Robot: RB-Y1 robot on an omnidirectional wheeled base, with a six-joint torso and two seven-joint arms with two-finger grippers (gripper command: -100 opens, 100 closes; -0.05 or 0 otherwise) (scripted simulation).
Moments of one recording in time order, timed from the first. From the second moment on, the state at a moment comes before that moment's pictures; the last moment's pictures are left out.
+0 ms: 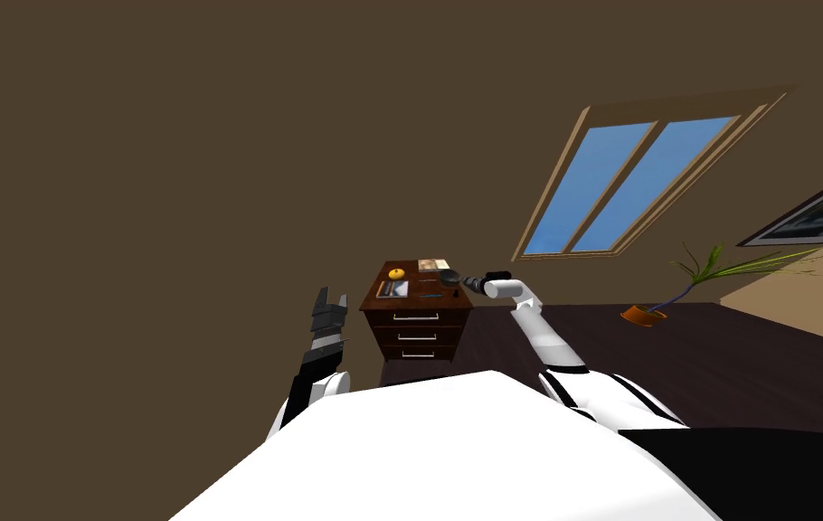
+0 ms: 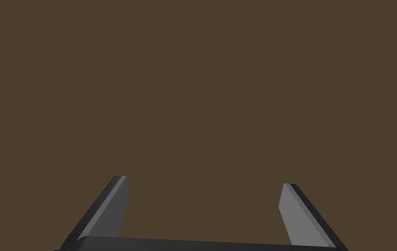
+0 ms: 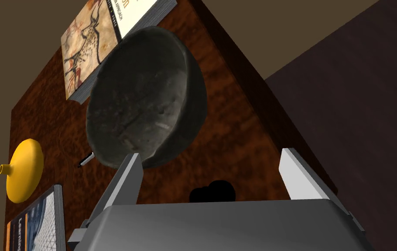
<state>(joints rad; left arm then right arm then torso) 0.54 -0.04 -0.04 -2.20 0.05 -0.35 0.05 -0.21 -0.56 -0.17 -1.66 -0.56 1.02 -2.28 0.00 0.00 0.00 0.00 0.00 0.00</state>
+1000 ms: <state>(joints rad) 0.53 -0.04 -0.04 -2.20 0.05 -0.35 0.05 -0.12 -0.53 -0.20 -1.80 -0.64 1.24 -2.51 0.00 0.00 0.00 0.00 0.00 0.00</state>
